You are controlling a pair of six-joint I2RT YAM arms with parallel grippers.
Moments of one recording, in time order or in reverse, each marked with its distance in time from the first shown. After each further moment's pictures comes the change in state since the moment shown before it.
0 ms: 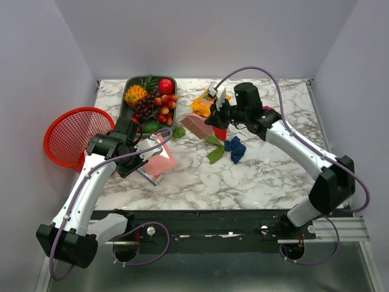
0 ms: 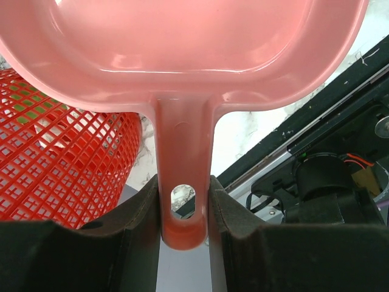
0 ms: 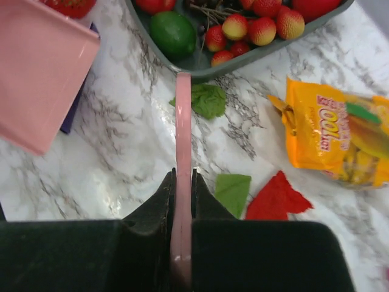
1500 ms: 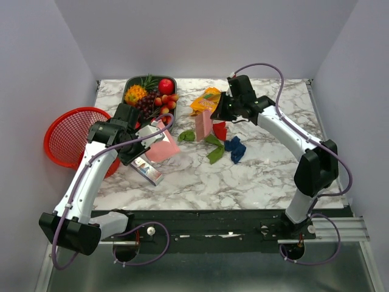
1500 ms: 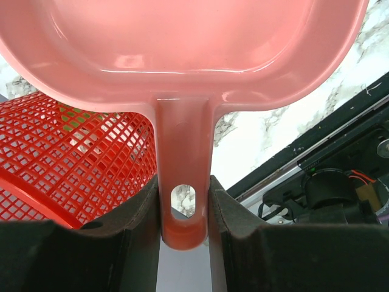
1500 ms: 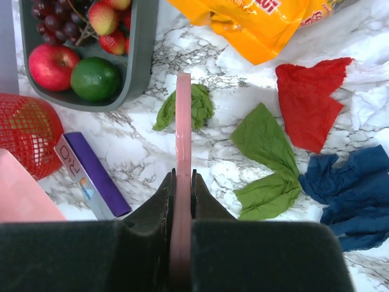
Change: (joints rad) left arm 0.000 0.103 0.172 -0.005 0.000 -0.024; right arm -0.042 0.281 0.252 -0.223 0.343 0.951
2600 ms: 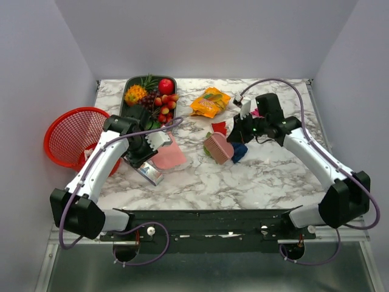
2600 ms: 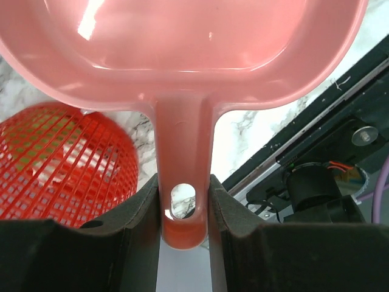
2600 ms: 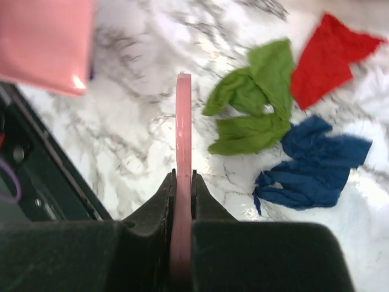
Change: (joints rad) left arm -0.012 0.119 -0.024 0.000 0.081 0.018; right arm -0.138 -0.339 -0.433 0.058 -0.388 -0.554
